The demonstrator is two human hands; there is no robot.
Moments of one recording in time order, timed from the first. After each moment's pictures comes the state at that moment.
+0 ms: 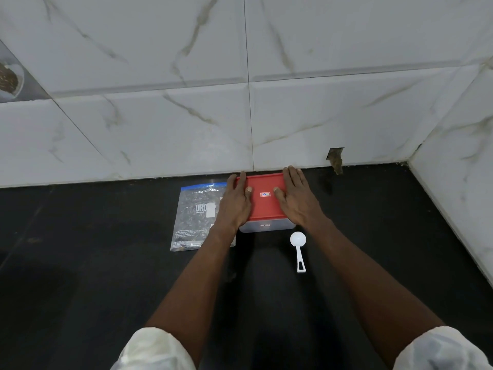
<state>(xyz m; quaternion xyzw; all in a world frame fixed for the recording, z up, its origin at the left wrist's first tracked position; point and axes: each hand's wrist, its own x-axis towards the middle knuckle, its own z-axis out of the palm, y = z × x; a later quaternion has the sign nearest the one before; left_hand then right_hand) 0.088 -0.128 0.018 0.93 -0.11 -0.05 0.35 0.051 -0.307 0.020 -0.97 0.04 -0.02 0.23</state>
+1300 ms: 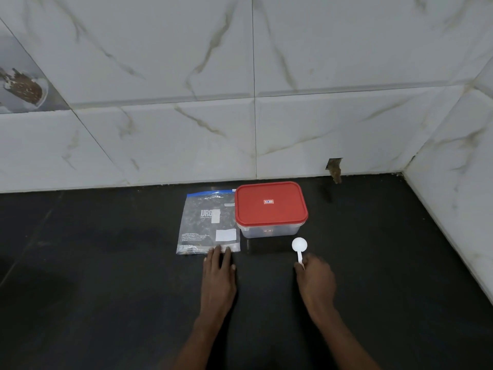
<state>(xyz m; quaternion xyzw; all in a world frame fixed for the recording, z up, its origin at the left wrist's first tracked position) -0.054 -0.045 -0.075 0.97 -0.08 0.02 0.22 -0.095 -0.267 -0.025 -0.92 0.31 -0.03 0.25</state>
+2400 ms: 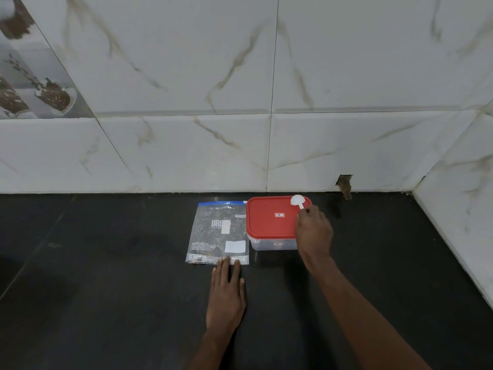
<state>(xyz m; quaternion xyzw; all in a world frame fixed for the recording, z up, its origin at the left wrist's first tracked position) -0.054 -0.040 -0.090 0.98 -0.12 0.04 0.17 0.016 -0.269 0.030 -0.96 0.14 -0.22 0.08</state>
